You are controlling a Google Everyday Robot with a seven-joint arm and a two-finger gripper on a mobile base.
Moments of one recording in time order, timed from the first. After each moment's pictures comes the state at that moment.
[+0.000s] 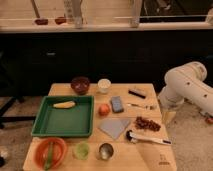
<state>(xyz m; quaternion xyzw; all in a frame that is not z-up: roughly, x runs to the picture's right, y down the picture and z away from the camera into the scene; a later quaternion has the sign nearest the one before) 0.283 0.105 0.685 -0.28 0.02 0.02 0.96</state>
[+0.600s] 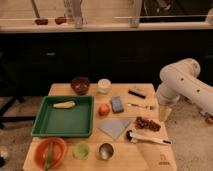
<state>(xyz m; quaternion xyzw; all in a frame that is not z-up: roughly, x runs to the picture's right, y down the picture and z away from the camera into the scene) 0.263 0.099 0.698 -0.30 0.02 0.02 0.95</state>
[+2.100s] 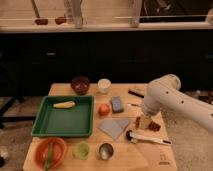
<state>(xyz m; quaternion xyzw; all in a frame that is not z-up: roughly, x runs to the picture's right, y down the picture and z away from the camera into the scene) 0.196 0.152 0.741 -0.31 -0.03 0.12 0.94</state>
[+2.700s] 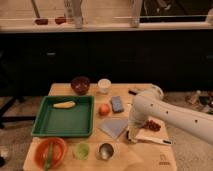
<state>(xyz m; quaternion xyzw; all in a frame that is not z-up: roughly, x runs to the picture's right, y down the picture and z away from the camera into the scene) 0.139 0.199 0.756 -0.31 -0.03 0.10 0.94</state>
